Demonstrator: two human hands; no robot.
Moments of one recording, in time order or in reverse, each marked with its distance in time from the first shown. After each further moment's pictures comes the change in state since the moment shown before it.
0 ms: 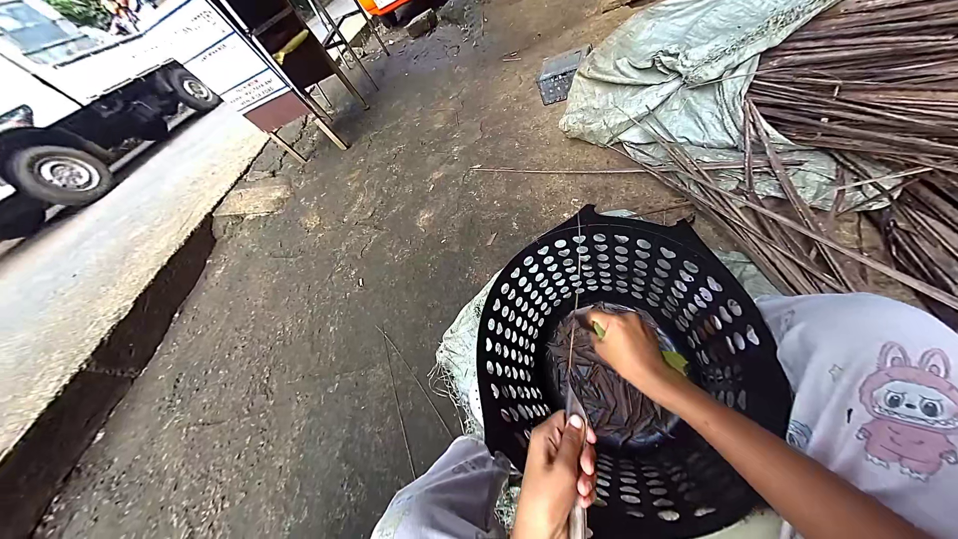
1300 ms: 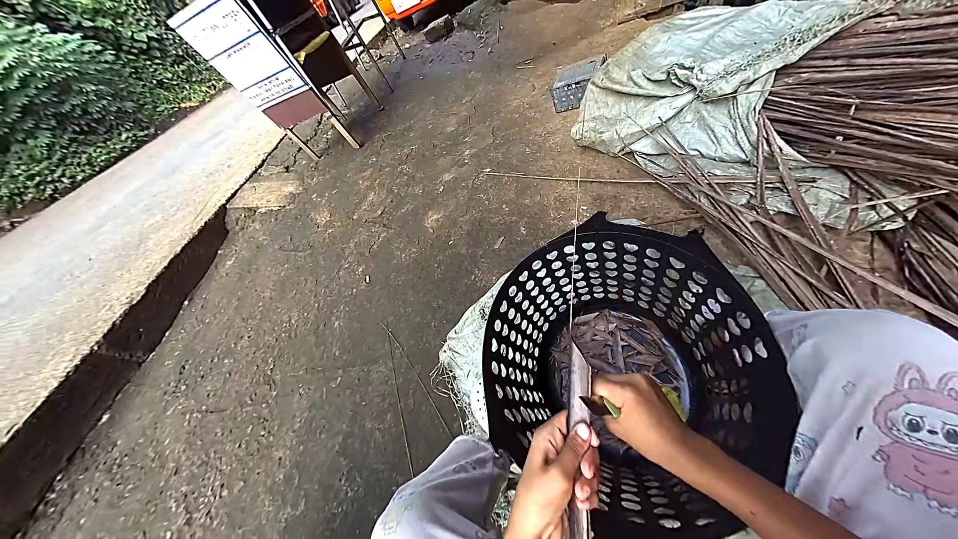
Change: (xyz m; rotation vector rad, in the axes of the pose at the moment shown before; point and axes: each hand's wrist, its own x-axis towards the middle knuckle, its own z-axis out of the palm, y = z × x) left_hand 0.000 -0.006 -0.015 -0.194 -0.214 0.076; right_hand -0.046 0.027 0.049 0.134 0.400 -0.669
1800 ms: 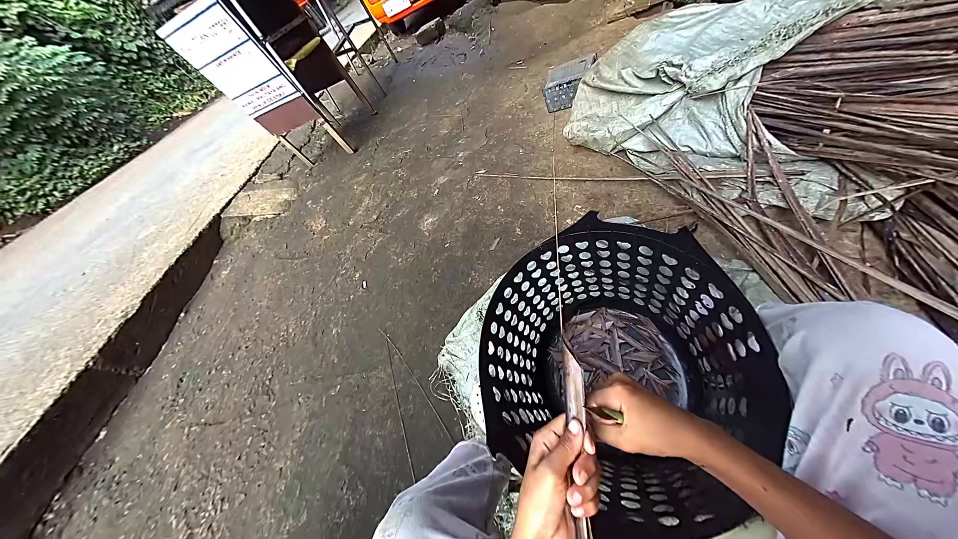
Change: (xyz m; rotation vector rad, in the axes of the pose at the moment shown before) left_hand -0.001 -0.003 0.005 -0.240 0.011 -0.007; right_hand 0.014 0.007 -0.025 0.401 -0.489 0.047
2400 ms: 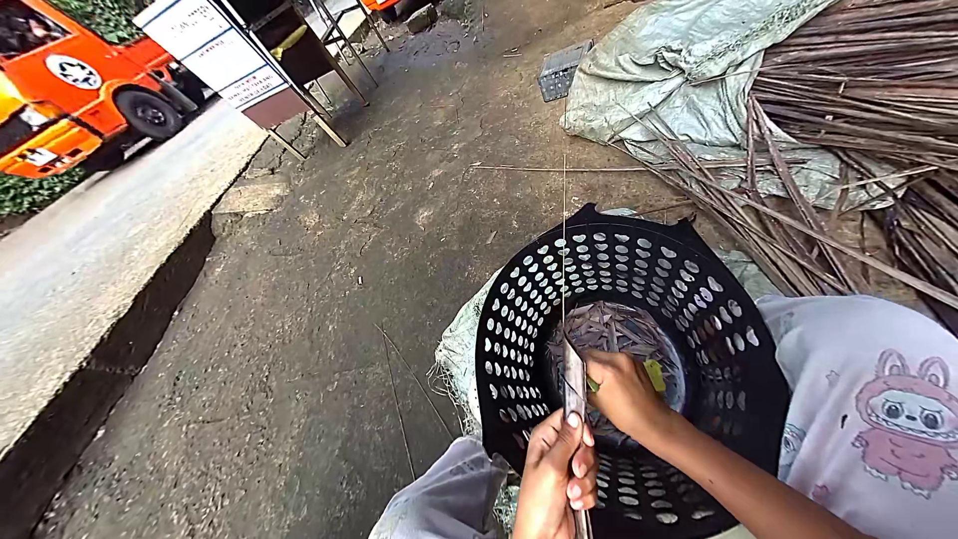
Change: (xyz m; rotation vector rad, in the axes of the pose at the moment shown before) left_hand 0.005 0.001 0.009 0.092 0.096 0.000; right_hand 0.021 0.008 0.029 -0.469 0.617 -0.024
